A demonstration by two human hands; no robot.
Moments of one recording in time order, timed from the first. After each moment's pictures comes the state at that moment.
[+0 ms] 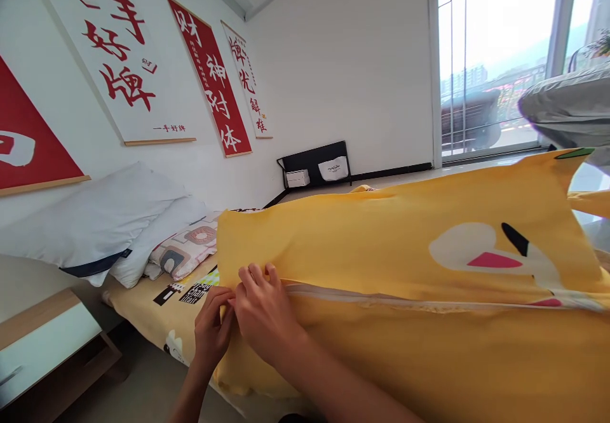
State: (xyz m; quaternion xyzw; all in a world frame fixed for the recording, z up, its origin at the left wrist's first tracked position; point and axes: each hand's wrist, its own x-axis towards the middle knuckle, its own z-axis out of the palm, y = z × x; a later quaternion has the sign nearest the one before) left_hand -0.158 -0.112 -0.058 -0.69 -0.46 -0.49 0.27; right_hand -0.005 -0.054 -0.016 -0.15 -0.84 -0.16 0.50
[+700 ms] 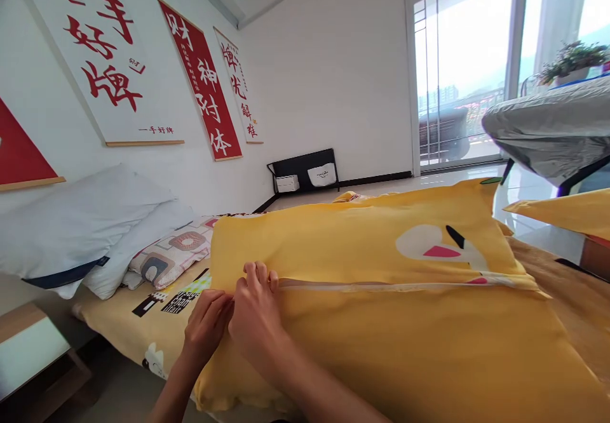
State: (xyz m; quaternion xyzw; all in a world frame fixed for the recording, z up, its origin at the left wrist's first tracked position) left_hand -0.163 -0.099 -0.055 -0.71 -0.43 -0.39 0.40; right_hand -0.013 -0.058 -0.016 -0.32 -0.86 0.05 0.39
